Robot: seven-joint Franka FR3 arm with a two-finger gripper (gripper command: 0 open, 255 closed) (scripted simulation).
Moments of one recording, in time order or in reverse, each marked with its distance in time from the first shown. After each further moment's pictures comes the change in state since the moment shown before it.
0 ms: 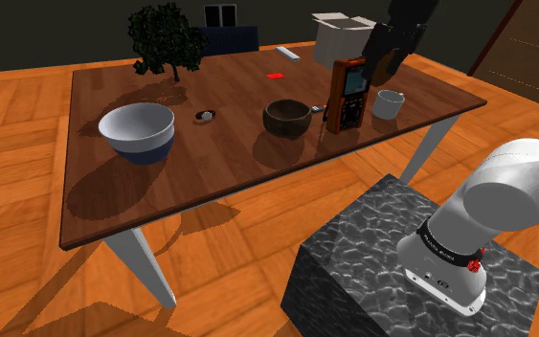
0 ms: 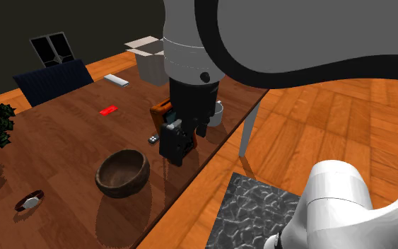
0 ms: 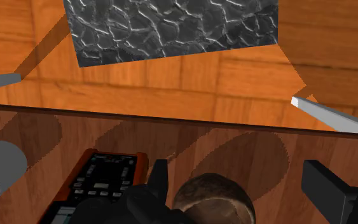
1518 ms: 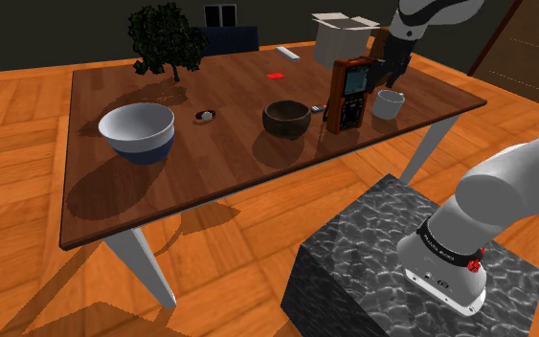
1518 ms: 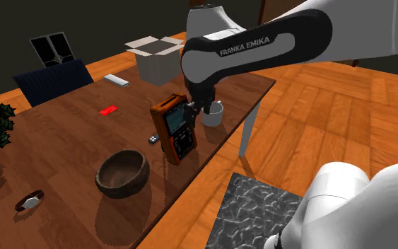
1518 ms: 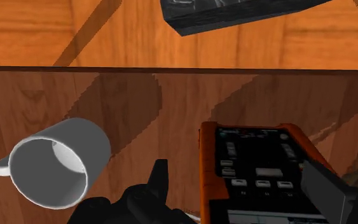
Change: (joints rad) arm -0.165 0.423 -0.323 -0.009 -0.202 0.424 -0.322
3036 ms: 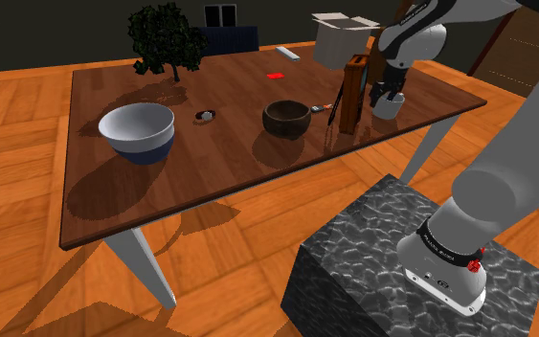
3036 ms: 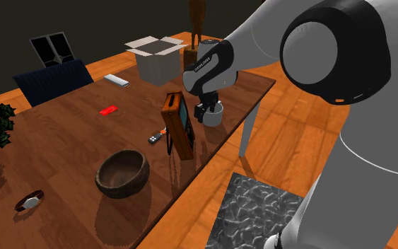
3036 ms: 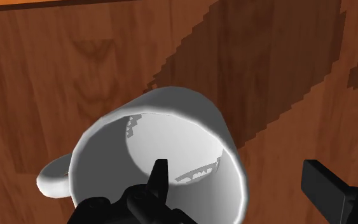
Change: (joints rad) arm -0.085 0.536 -0.174 0.229 0.151 0.298 -0.301
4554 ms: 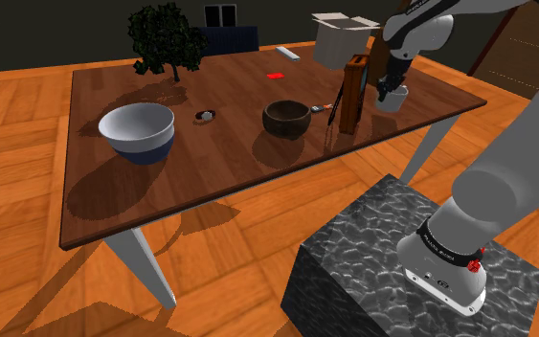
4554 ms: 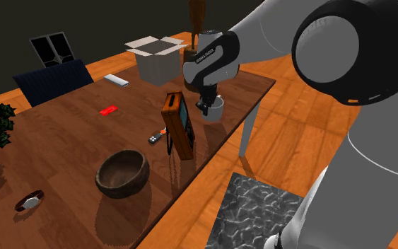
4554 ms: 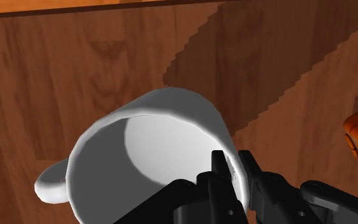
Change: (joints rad) arm 0.005 -0.047 -0.004 0.028 -0.028 -0.070 0.019
